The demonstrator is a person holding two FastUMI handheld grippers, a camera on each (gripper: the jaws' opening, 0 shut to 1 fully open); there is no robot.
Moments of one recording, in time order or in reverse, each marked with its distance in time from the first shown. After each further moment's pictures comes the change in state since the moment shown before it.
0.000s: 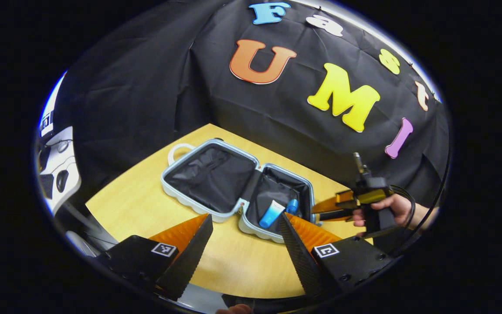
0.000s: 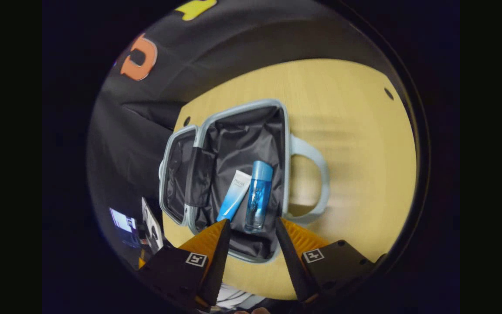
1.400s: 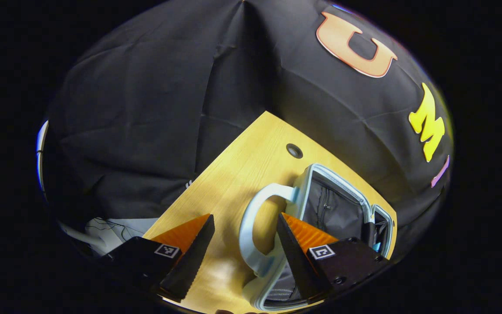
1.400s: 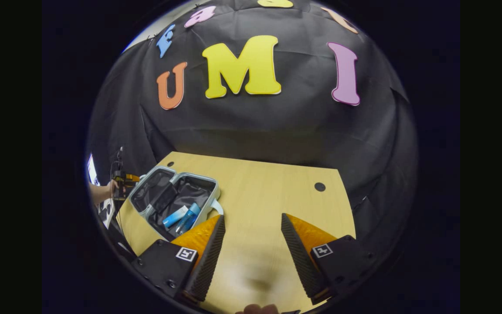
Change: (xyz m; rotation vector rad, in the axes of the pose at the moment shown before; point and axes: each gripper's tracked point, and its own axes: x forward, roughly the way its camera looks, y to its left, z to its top) left arm 0.282 0.252 0.072 -0.114 0.192 0.060; right arm -0.195 -0.121 0.022 -0.269 -0.552 -0.259
